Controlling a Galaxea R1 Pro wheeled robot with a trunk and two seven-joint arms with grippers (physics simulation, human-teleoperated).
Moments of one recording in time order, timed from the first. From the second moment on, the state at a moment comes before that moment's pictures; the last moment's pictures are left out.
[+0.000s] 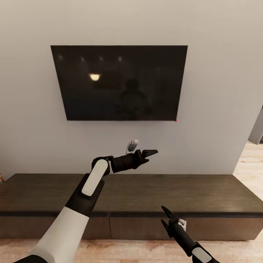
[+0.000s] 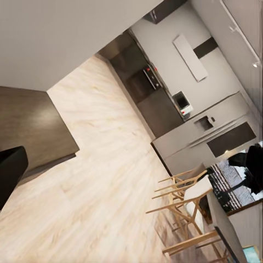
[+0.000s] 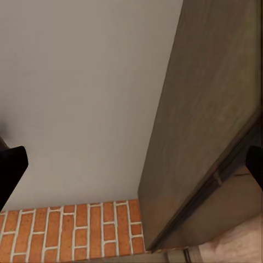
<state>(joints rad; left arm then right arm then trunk) -0.76 -0.17 -0.28 -1.24 1.17 0.90 -0.06 -0.52 -0.04 -0.23 -0.14 -0.93 0.34 0.91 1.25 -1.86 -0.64</state>
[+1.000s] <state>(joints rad) -0.76 -0.17 -0.28 -1.24 1.17 0.90 -0.05 -0.52 -0.04 -0.11 -0.14 -0.94 0.34 0.91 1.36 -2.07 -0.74</state>
